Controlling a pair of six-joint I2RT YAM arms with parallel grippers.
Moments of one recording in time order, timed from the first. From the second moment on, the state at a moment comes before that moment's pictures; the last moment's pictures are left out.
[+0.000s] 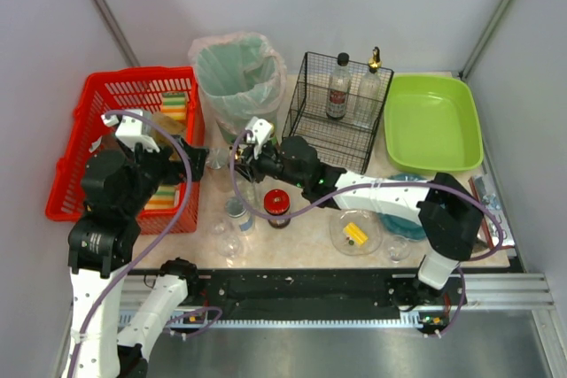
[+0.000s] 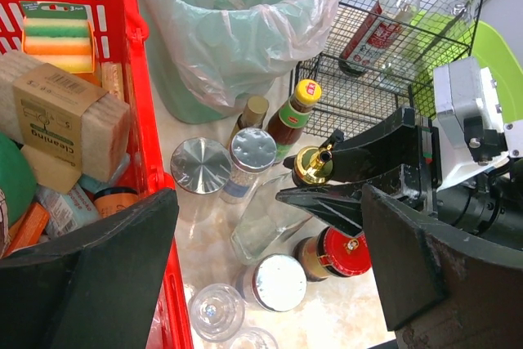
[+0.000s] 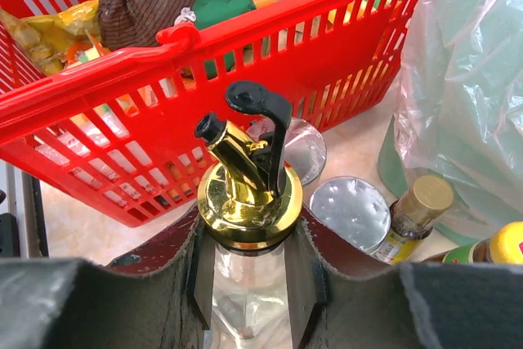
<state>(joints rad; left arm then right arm) -0.14 0.68 1.24 -0.77 0.15 -0.26 1.05 1.71 1.19 0.44 -0.07 0.02</state>
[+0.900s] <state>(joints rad) -0.14 0.68 1.23 -0.77 0.18 -0.26 1.08 1.45 1.31 0.21 0.05 -0.06</state>
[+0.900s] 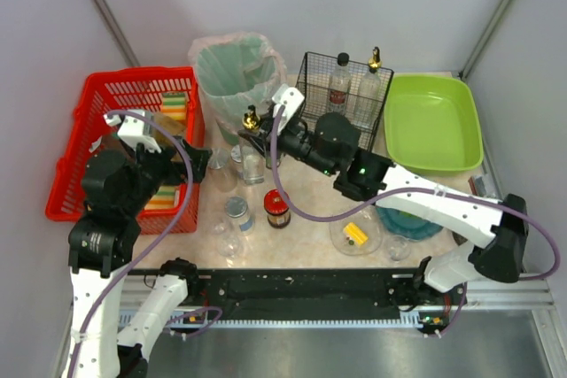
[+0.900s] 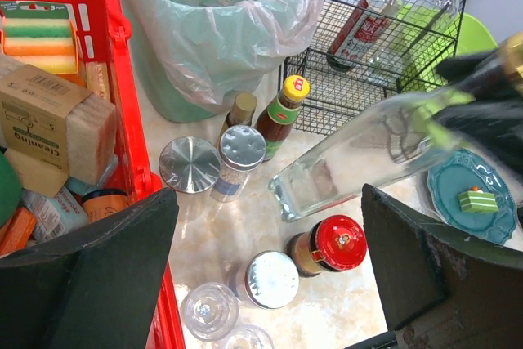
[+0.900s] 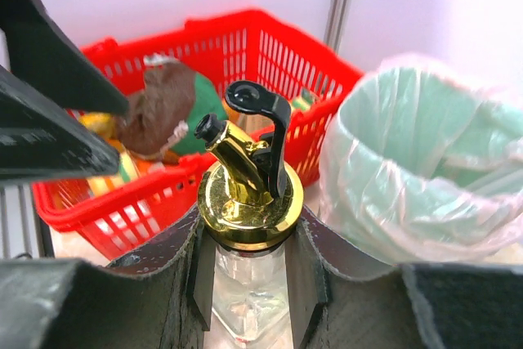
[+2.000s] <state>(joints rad) -0.14 0.73 1.22 -0.75 0.25 -0.26 0.73 1.68 1.80 0.11 0.15 -0.28</state>
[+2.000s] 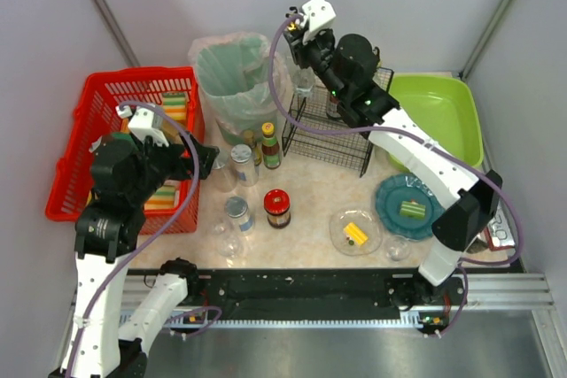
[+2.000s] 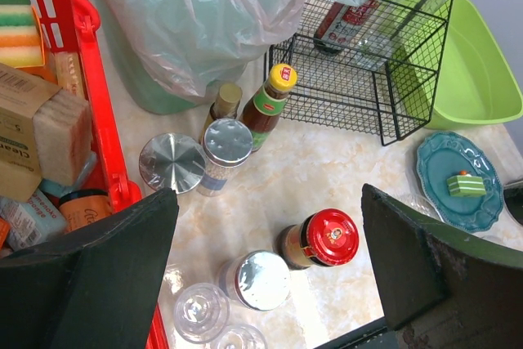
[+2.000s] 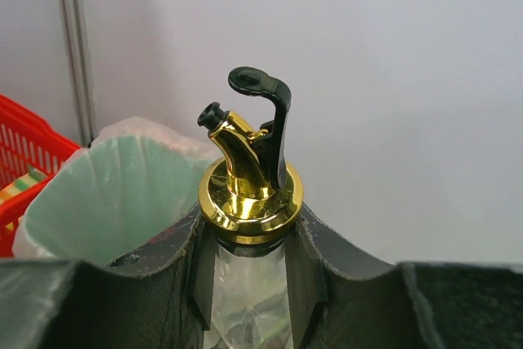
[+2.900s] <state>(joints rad) -0.14 0.77 1.21 -0.75 0.24 -0.26 0.53 1.86 1.89 0.26 0.02 -0.20</state>
